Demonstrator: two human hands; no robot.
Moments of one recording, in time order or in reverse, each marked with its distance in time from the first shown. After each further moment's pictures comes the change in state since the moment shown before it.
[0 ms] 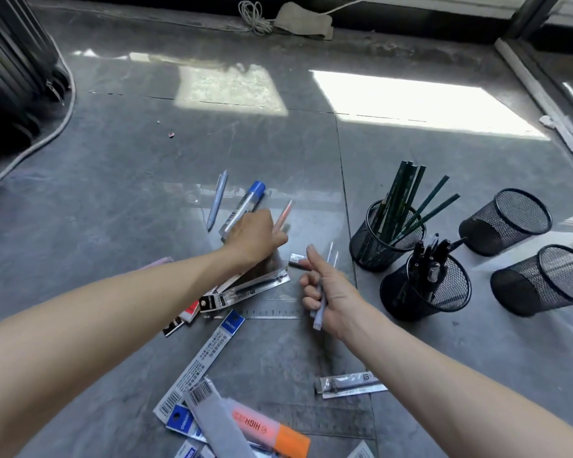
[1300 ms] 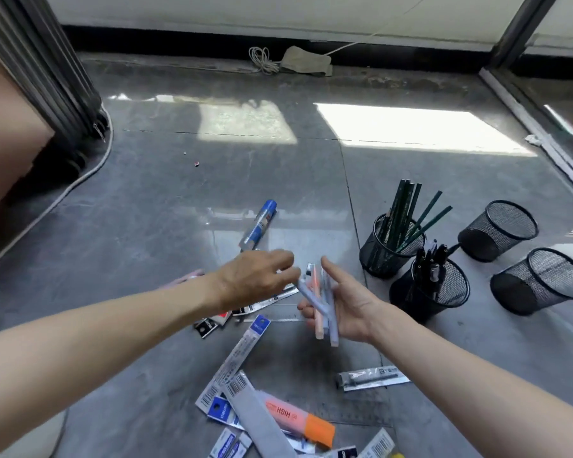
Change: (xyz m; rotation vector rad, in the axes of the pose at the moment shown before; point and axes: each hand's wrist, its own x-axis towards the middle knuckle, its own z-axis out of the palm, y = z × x) left_hand -0.063 -0.044 -0.051 0.439 0.335 1.299; right_hand -0.043 -0.009 0.006 -0.121 -0.305 0.249
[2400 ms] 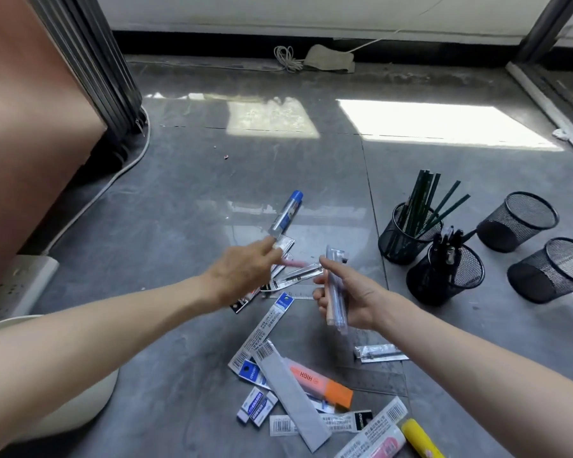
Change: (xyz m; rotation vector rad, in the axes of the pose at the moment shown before) left_hand -0.042 0.024 -0.044 0.118 -0.174 -0.410; right_hand -0.011 0.026 0.021 -0.126 0.093 0.018
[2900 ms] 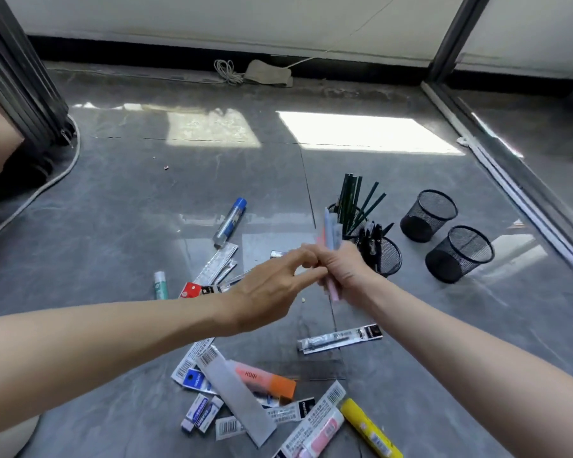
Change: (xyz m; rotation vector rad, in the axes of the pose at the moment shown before) left_hand 0.059 0.111 -0.030 -0.373 0.045 0.262; right_hand -0.061 -0.030 -0.036 -0.204 0.337 -0.560
